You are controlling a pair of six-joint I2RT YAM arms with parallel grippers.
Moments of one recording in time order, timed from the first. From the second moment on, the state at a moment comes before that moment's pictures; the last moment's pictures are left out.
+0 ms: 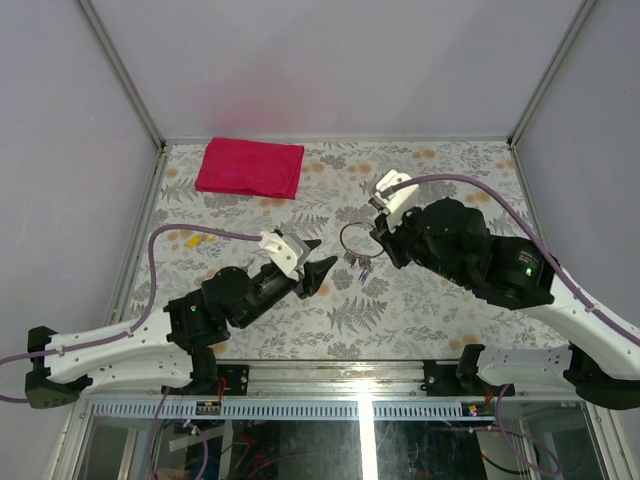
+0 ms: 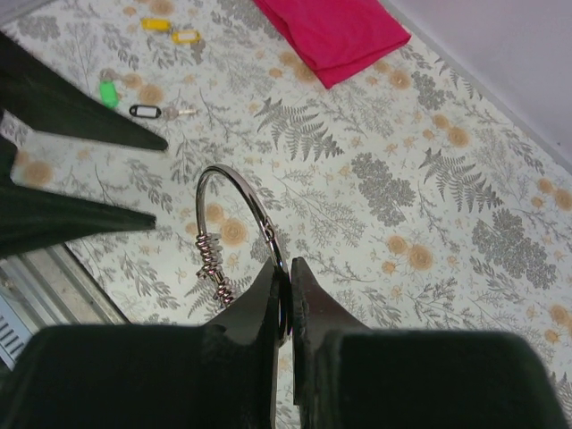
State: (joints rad) left arm -1.26 0.85 0.81 0.09 -0.43 0.07; right arm 1.10 1.10 1.54 -0.86 0.33 0.00
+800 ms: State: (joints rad) left arm -0.92 0.79 0.77 -0.25 -0.26 -0.26; right arm 1.10 0.62 0.79 -0.40 -0.01 -0.17
